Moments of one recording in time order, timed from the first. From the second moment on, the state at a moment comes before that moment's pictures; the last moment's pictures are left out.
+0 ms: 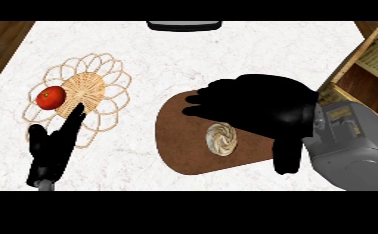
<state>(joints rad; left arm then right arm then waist) 0.06 0.40 -0.15 -1.46 0.24 0.16 0.17 -0.81 -0.52 0.53 -1.79 0.18 0.89 0.28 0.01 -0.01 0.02</state>
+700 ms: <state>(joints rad) 0.06 0.38 -0.14 -1.47 0.22 0.15 0.19 -0.71 -0.47 0.63 -1.69 0.43 0.74 0.09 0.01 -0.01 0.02</state>
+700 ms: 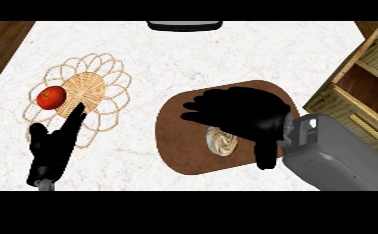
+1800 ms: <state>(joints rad) 0.07 0.37 -0.10 -1.47 0.21 0.11 0.18 -0.63 -0.40 0.76 -1.53 0.69 0.63 -0.01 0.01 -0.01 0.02</state>
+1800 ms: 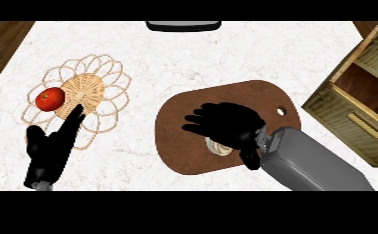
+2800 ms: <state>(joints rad) 0.07 0.33 -0.10 -1.47 0.16 0.12 0.20 -0.64 -0.36 0.79 -1.40 0.88 0.43 -0.21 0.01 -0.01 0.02</state>
